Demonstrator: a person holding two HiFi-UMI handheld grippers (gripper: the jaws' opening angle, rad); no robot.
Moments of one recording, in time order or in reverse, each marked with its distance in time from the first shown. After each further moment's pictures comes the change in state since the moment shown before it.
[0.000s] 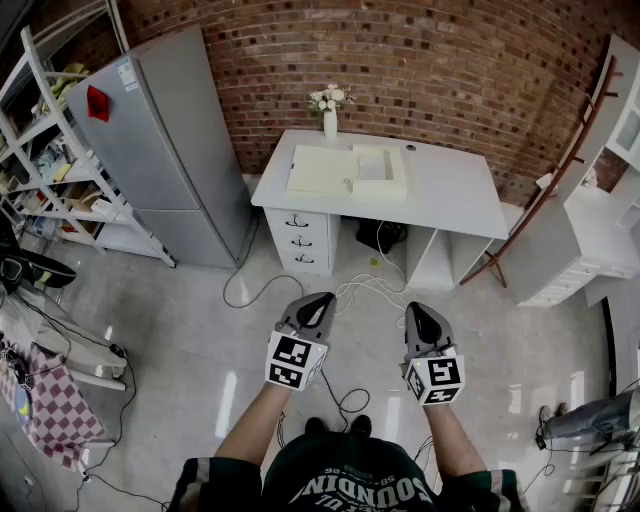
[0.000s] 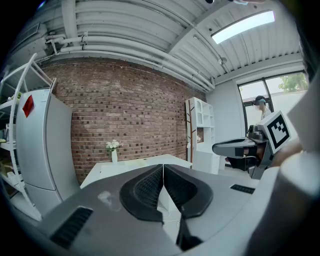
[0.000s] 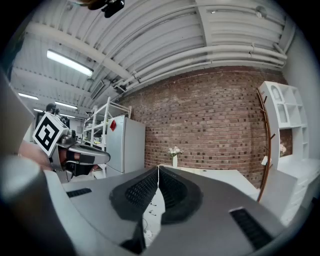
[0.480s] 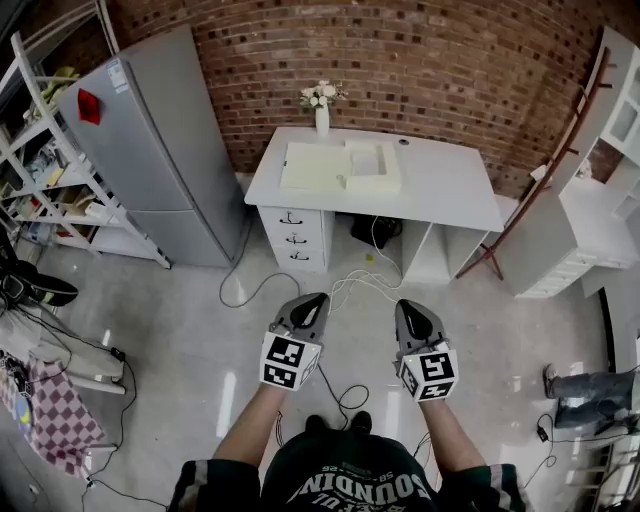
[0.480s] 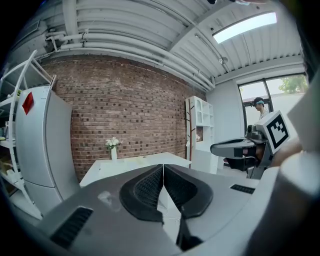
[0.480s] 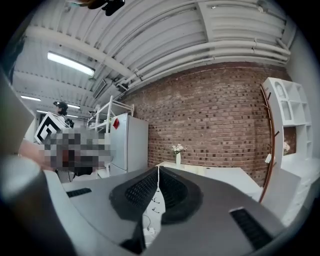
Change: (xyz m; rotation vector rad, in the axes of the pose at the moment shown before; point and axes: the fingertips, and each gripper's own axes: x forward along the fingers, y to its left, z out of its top) left arm -0.003 0.003 -0.010 -0.012 0.018 -0.003; right arm 0.007 0.013 -0.008 -0.003 0.023 0.040
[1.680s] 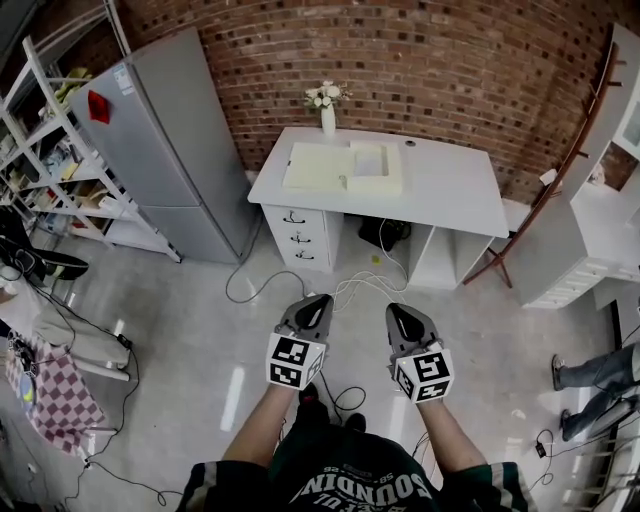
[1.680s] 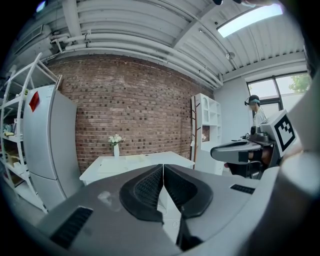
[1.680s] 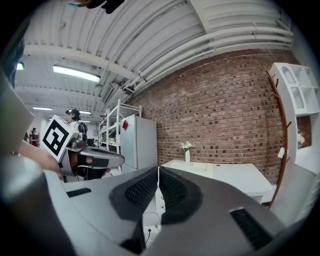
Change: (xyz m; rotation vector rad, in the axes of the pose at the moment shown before) left arm 0.037 -0.050 -0.001 -0.045 0.018 0.081; right arm -0.014 -0.033 -0.013 0.029 0.015 0.147
